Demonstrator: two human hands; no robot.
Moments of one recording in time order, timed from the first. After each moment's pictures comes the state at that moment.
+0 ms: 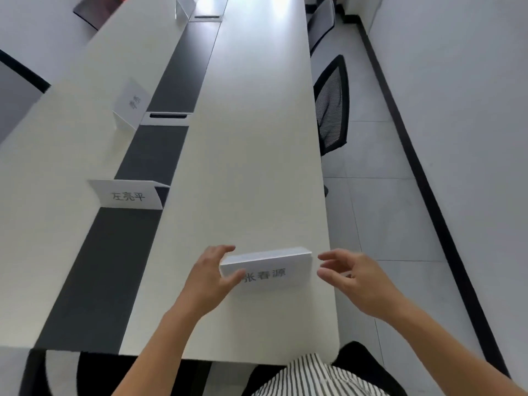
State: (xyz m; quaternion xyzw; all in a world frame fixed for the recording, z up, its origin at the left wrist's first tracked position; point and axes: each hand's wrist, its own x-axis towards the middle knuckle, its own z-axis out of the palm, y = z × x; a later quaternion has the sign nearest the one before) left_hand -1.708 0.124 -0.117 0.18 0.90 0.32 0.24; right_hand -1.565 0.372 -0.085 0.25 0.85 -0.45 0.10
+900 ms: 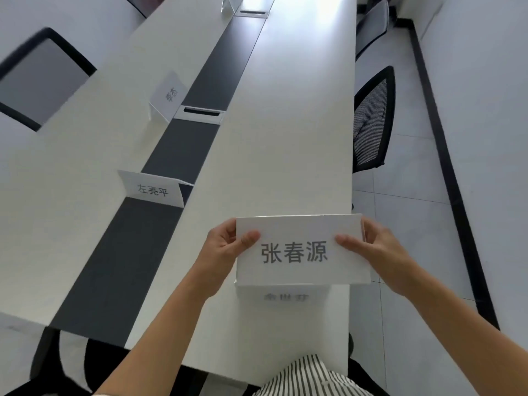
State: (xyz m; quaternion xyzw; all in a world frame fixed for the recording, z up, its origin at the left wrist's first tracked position) left_hand -1.758 0.153 -0.076 0.04 0.66 0.69 0.29; right_hand -1.664 0.416 -0.067 0.19 0.67 -0.71 0.09
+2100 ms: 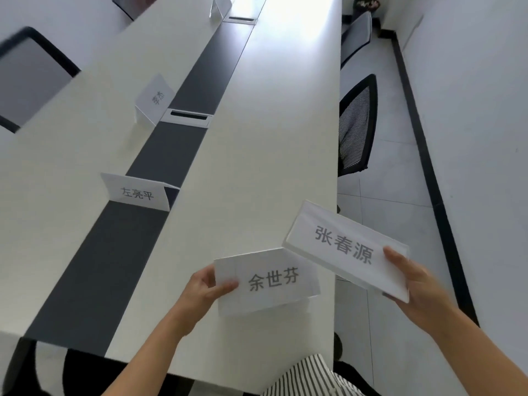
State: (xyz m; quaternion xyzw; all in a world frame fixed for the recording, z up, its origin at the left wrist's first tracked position) left_hand -1.726 0.120 -0.143 0.02 0.70 0.62 0.36; right_hand -1.598 0.468 -0.094 0.37 0.50 -0.79 0.04
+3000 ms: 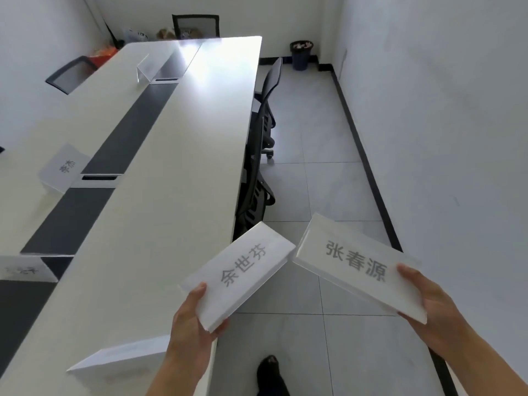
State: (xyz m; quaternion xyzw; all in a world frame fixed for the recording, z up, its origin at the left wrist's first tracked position) left_hand -1.626 0.446 -0.076 -0.20 0.57 0.75 0.26; right_hand -1.475 0.763 -0.068 0.38 0.45 -0.81 -0.08
